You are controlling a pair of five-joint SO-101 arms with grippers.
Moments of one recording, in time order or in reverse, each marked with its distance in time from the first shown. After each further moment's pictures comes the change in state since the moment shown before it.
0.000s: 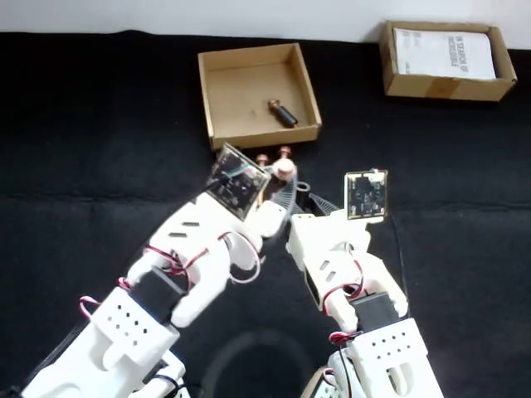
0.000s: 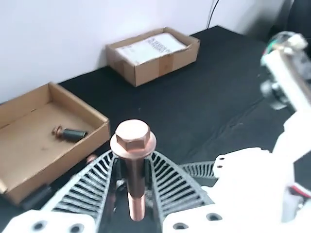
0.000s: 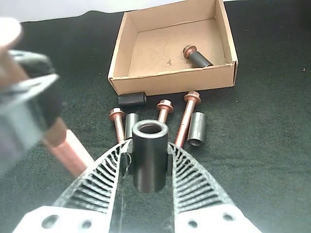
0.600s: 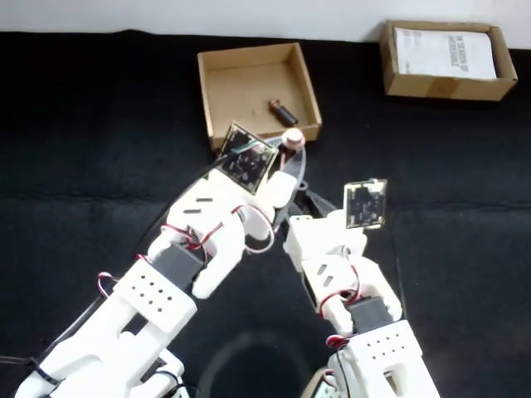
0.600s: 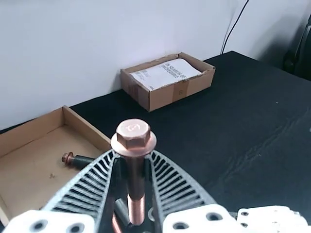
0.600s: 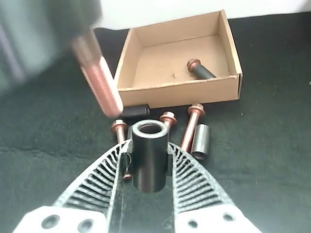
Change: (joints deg) left arm -3.3 13.1 -4.6 -13.5 -0.1; right arm -0.1 0.0 7.4 -12.6 0.0
